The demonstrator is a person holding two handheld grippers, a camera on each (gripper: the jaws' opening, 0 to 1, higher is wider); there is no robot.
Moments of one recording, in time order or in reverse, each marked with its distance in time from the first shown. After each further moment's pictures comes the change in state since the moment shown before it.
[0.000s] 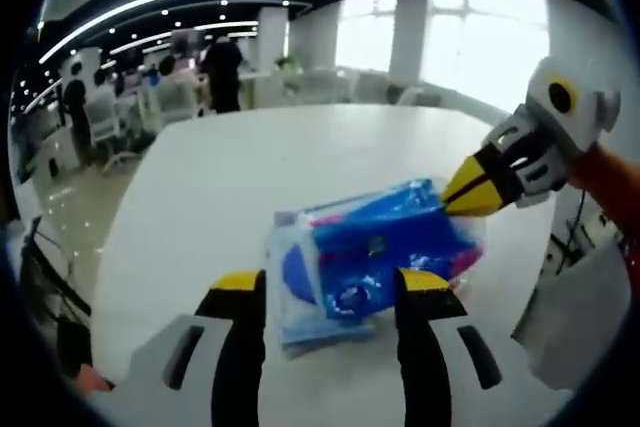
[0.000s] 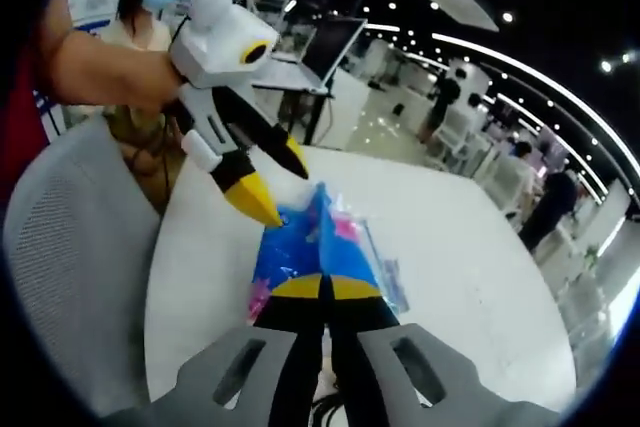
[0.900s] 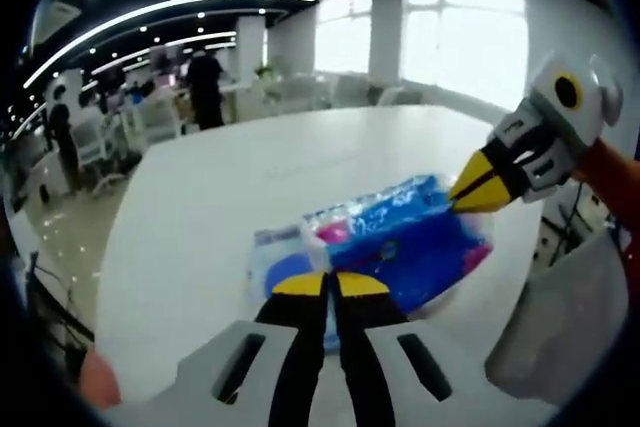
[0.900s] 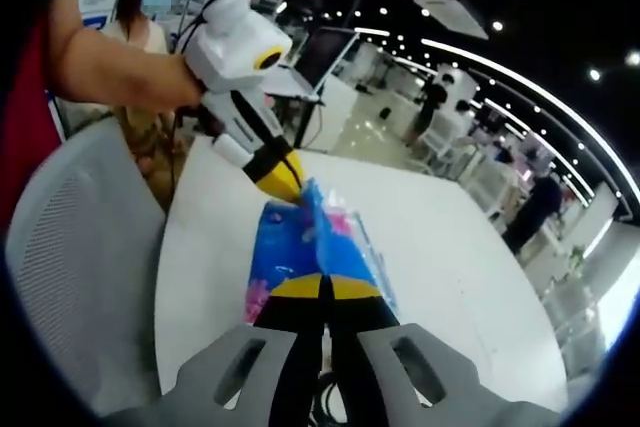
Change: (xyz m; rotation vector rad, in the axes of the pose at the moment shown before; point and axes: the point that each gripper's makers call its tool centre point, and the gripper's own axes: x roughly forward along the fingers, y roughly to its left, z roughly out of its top) left arm -0.001 -0.032 0.021 0.087 -0.017 -0.058; right arm -0.038 0.000 -0.004 -0.005 0.003 -0.071
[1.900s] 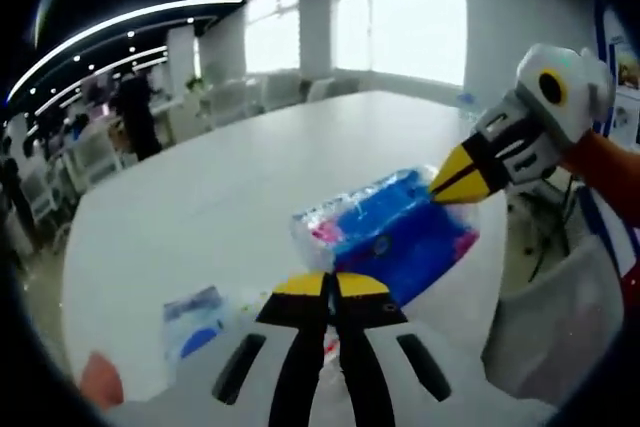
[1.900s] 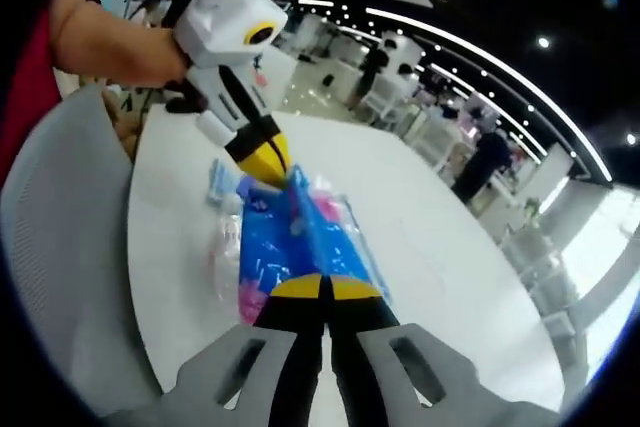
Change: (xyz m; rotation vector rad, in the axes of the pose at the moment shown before) left arm 0.088 -0.127 0.051 0.181 0.026 -0.236; right arm -0.110 -0.047 -0.102 0.095 0.158 -0.234
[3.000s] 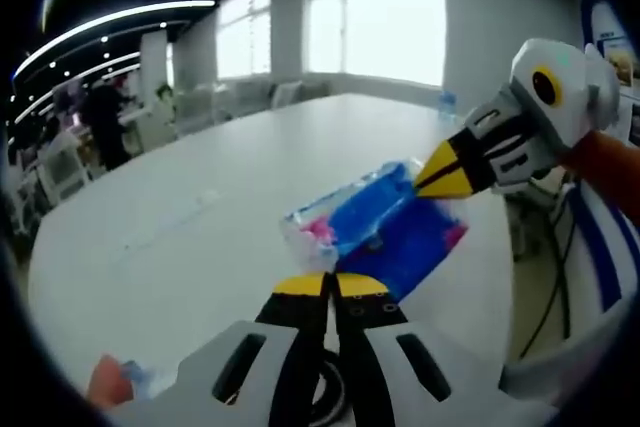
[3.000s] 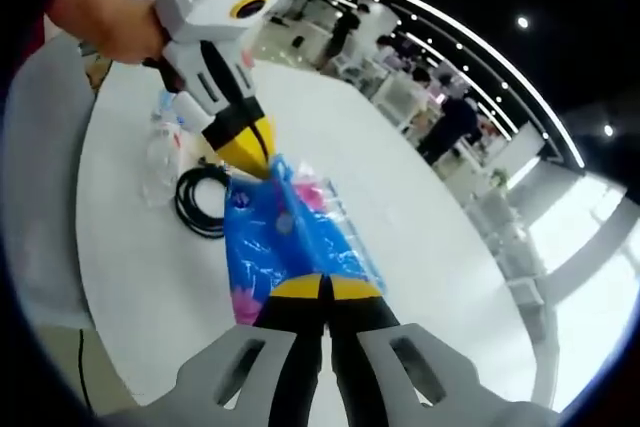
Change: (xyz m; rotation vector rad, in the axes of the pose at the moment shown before) left arm 0.130 -0.062 0.039 0.017 -0.021 -0.100; right arm -0.028 -0.090 -0.121 -0.015 0.168 -0.130
